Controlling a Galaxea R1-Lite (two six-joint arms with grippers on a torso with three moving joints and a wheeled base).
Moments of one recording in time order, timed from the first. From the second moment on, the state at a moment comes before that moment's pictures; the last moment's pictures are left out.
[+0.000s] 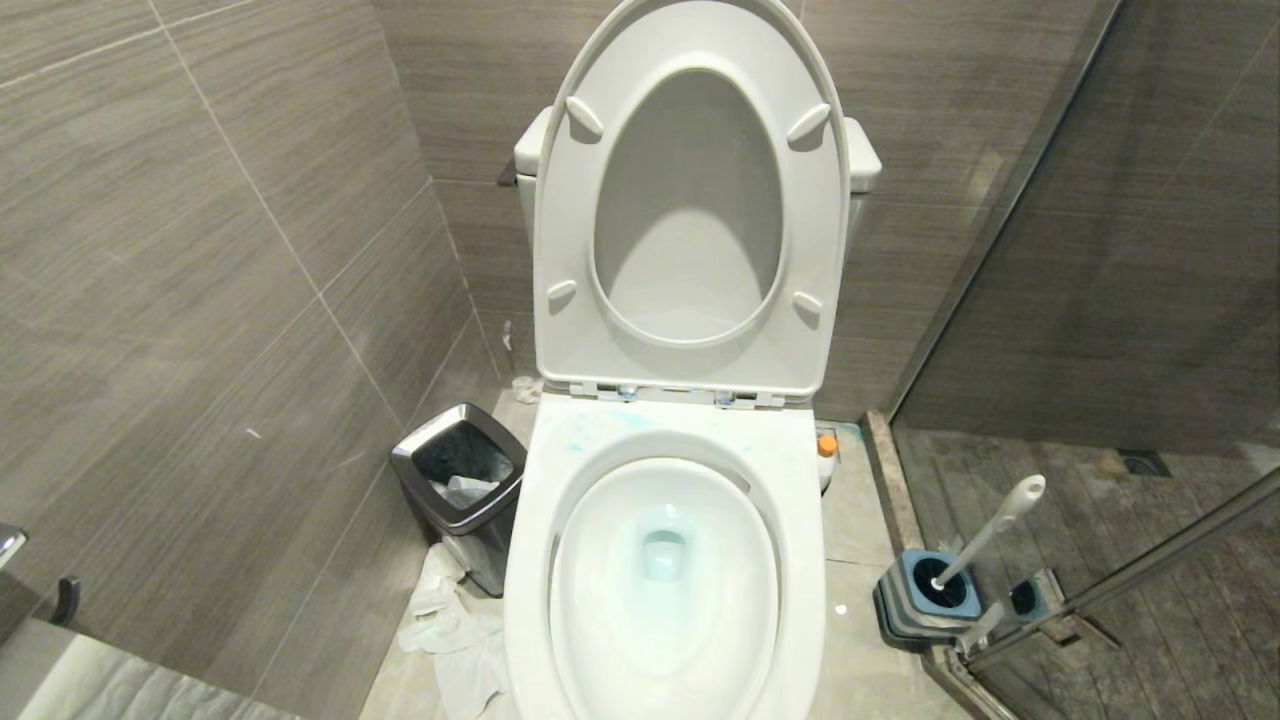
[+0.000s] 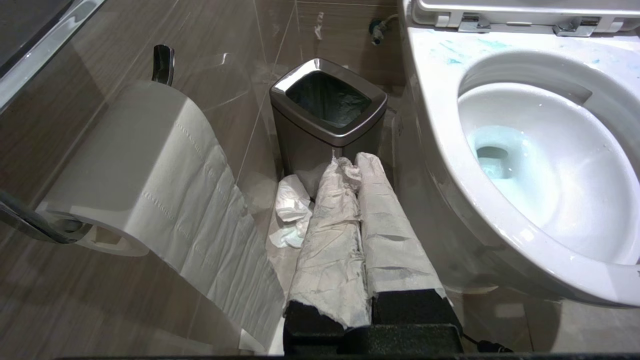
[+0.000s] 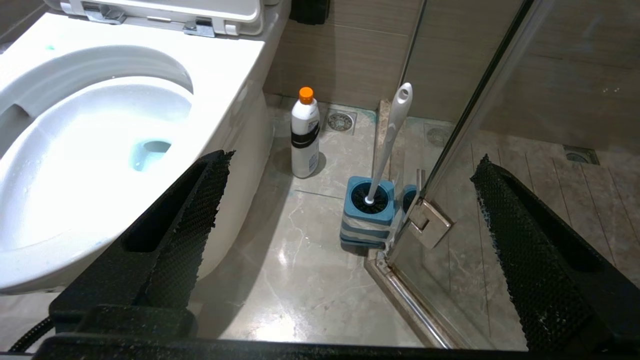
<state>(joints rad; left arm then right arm) 0.00 0.00 0.00 -0.01 0.00 0.00 -0.01 0.00 0.00 -0.03 0.01 -0.01</state>
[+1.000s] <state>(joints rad) 0.00 0.00 0.00 -0.01 0.00 0.00 -0.01 0.00 0.00 -0.03 0.01 -0.01</state>
